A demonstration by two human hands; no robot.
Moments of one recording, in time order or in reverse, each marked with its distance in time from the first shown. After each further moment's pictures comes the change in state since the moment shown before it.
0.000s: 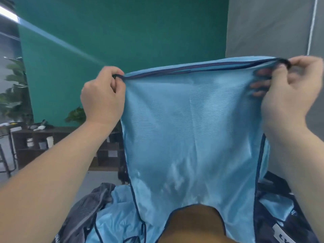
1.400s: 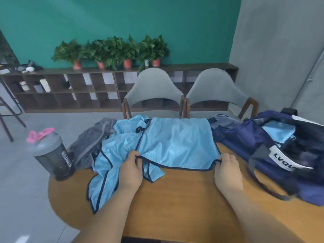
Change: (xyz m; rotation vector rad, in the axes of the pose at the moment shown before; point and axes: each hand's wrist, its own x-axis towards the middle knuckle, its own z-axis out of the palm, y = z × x) left_hand -0.451 -0.075 -0.029 0.030 -0.848 -0.723; right_hand -0.348 0.229 -0.210 -1.237 -0.727 0.466
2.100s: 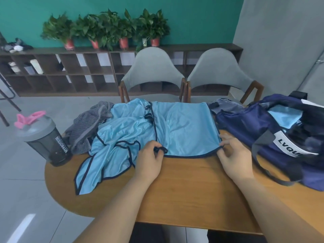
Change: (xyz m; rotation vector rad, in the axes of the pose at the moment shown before) left_hand -0.025 0.039 0.030 -0.103 -0.165 0.087; right_hand -0.004 0.007 -0.029 0.302 0.027 -0.273
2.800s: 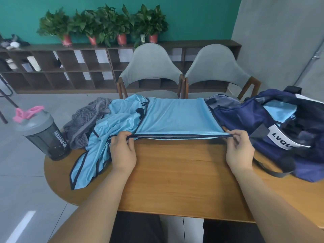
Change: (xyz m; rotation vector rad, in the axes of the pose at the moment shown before) left_hand 0.008 -0.046 -0.044 0.161 0.279 -0.032; right_hand 0.000 0.008 -0.003 0.227 0.189 0.395
